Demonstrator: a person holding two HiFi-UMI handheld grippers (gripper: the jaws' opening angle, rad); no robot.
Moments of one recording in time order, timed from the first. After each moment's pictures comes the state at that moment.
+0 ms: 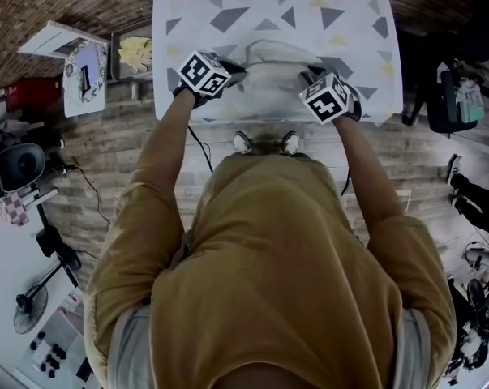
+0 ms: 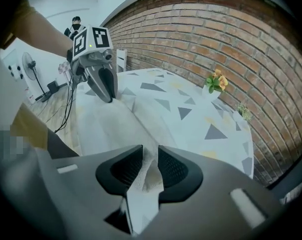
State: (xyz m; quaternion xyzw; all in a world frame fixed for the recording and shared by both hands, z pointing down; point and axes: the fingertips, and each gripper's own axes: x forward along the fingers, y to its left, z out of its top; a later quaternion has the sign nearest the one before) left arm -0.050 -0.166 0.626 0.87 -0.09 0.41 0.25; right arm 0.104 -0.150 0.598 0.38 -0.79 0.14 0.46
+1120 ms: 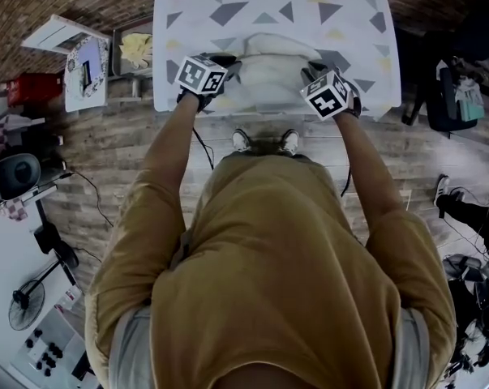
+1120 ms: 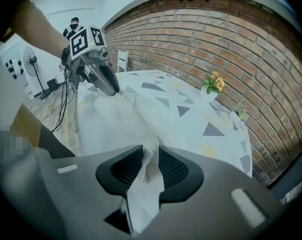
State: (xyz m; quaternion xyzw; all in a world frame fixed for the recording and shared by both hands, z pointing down) left arm -0.065 -0.174 0.624 0.87 -0.23 0.36 0.26; right arm 0.115 -0.138 0.606 0.39 -0.79 0.11 0.46
